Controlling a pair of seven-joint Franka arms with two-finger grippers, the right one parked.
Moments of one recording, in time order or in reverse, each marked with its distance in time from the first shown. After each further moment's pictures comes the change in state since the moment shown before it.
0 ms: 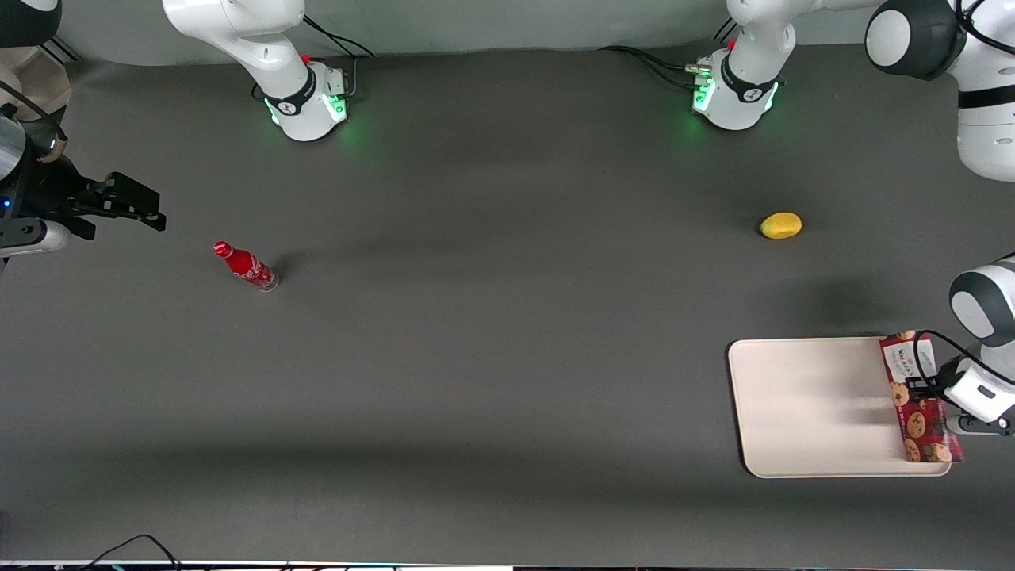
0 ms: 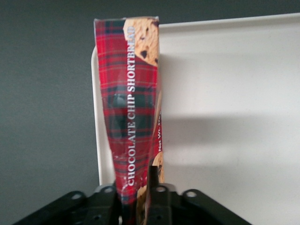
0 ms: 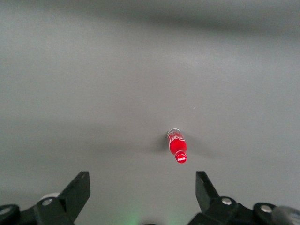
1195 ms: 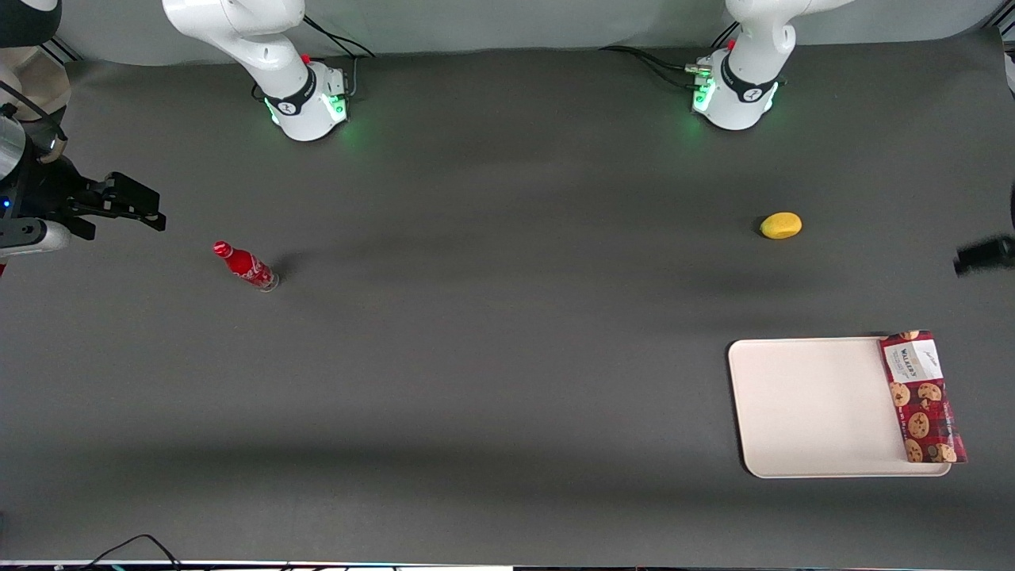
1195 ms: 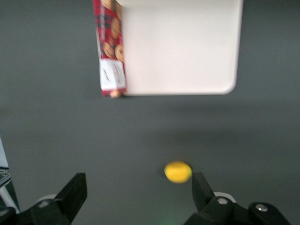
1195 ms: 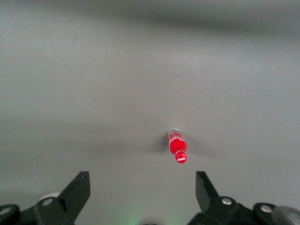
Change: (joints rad) arm -0.117 -0.626 -0.093 0.039 0.096 -0.903 -0.195
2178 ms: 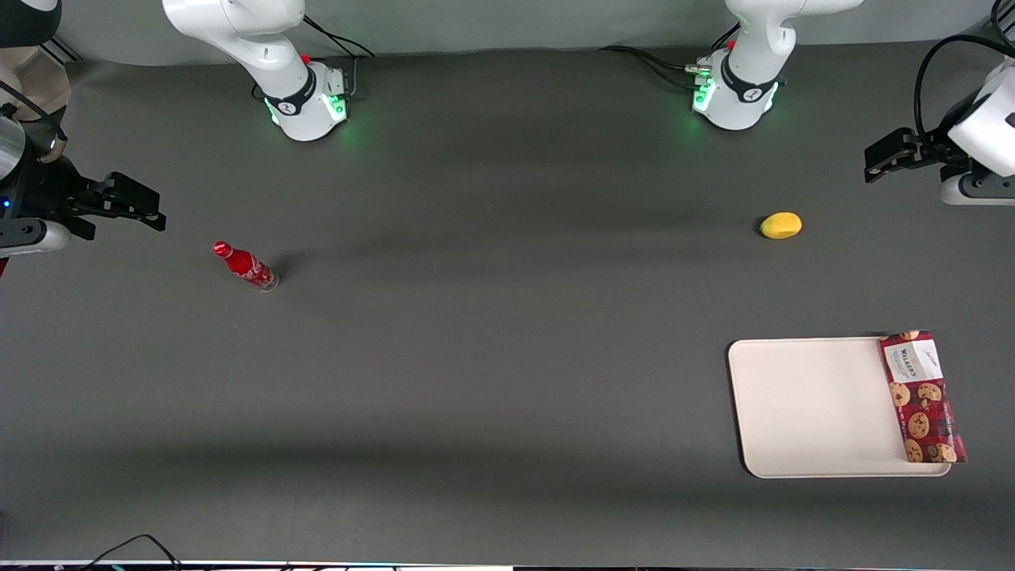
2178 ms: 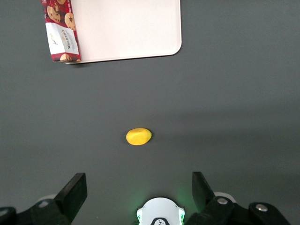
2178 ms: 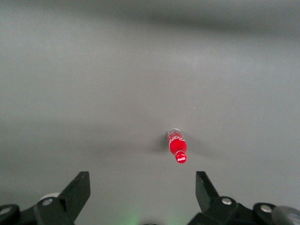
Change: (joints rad) arm -0.138 -0.262 -0.009 -0.237 -0.079 -0.044 -0.103
